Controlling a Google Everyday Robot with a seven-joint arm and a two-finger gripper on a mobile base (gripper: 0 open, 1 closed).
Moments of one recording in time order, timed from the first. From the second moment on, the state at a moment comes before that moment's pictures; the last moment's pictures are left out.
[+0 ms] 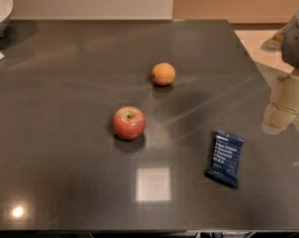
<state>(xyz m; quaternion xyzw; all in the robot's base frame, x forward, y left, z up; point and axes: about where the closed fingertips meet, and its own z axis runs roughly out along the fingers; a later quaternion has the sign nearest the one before) 0.438 -0.217 0.976 -0.60 0.78 -0.03 0.16</state>
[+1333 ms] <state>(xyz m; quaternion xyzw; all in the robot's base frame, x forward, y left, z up) 0.536 -0.159 0.954 -0.64 0.74 0.02 0.22</state>
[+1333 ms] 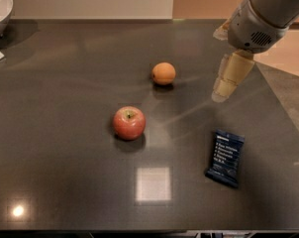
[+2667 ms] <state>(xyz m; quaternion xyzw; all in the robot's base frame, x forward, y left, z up) 0.663 -0.088 0.869 -0.64 0.74 0.09 0.19</state>
